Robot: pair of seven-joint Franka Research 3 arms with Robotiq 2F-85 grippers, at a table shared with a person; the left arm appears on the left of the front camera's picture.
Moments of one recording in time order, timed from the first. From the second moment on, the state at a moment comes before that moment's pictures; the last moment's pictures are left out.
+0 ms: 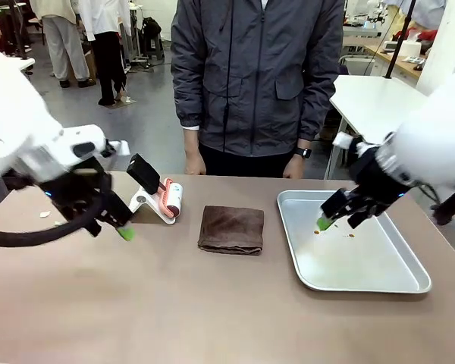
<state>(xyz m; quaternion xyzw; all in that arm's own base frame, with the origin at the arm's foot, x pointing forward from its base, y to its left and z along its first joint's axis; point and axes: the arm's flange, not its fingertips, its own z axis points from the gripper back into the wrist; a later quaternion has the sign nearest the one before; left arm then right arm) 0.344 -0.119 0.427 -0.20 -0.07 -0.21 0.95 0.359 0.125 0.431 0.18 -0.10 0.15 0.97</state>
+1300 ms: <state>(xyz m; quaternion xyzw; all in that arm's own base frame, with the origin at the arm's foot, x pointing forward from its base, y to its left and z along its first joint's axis) 0.274 0.206 0.411 -0.55 -0.28 0.12 0.78 0.268 -0.236 0.413 0.50 -0.22 -0.29 0.79</state>
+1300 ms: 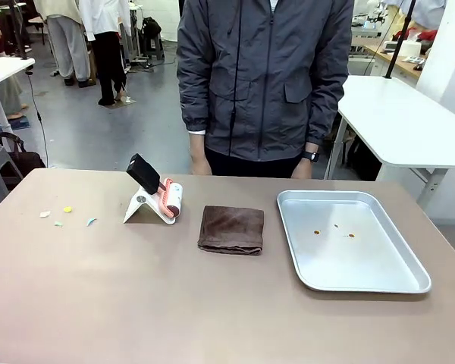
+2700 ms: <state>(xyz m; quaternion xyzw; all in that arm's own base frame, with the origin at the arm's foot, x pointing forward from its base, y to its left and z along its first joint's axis) 0.341 0.158 0.479 -0.46 -0.27 0.05 0.84 0.320 -0.117 0.498 0.39 -0.25 -0.11 0.88</state>
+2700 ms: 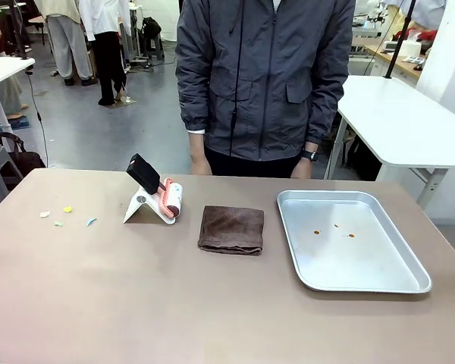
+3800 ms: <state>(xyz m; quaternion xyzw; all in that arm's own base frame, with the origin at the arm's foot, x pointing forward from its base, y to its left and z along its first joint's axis) 0.501 -0.030 0.472 -0.32 -0.09 -0.09 0.94 0.432 0.204 0.388 0.23 -0.08 -0.04 0.97</state>
